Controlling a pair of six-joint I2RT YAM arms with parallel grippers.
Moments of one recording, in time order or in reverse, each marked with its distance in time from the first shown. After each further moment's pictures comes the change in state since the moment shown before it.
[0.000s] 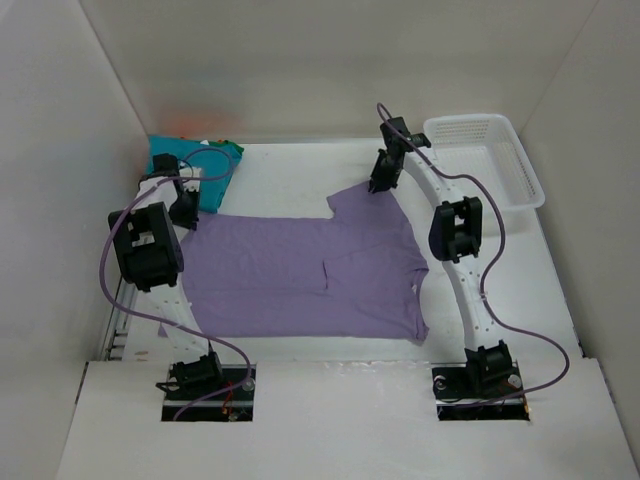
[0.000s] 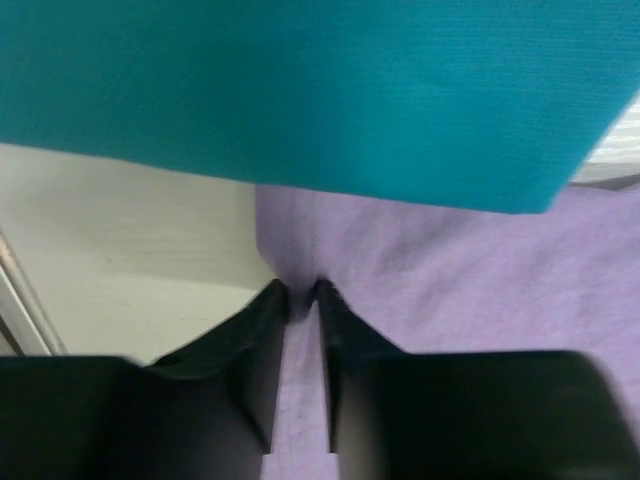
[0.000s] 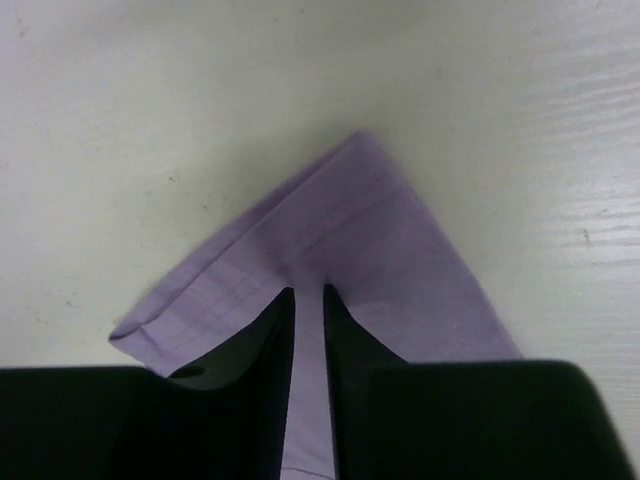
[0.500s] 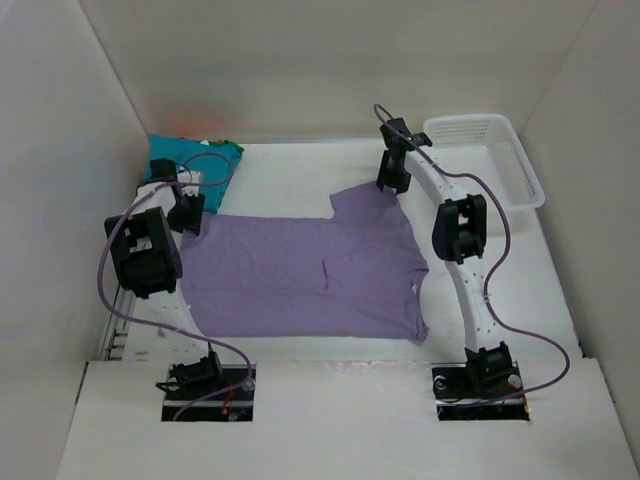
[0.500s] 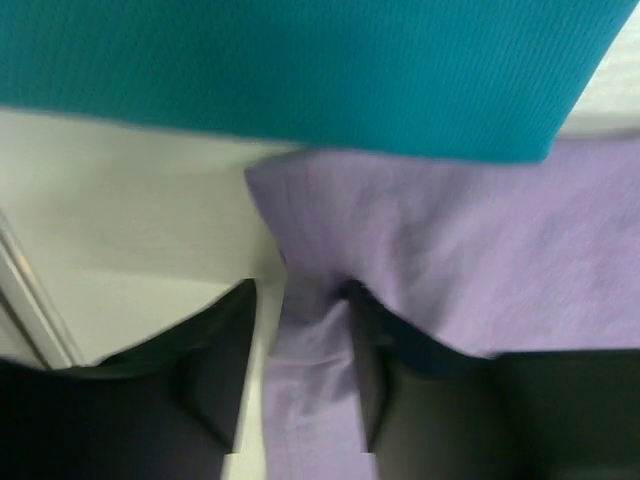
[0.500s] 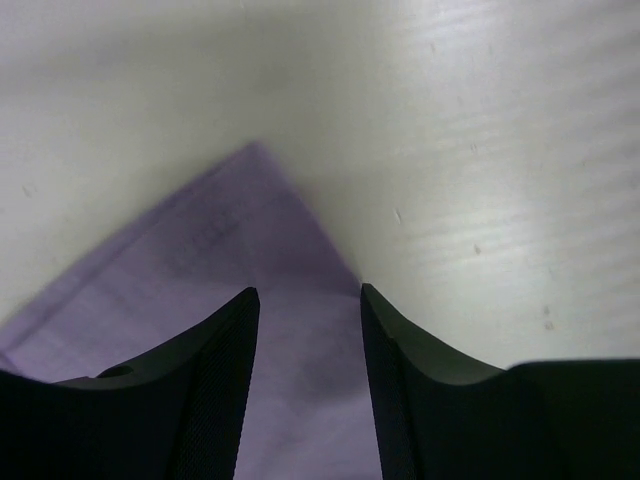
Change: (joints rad) left arm 0.003 -0.061 -0.079 0.037 -0.013 0.047; right arm 0.004 -0.060 -0.069 -0.025 0.253 -0.139
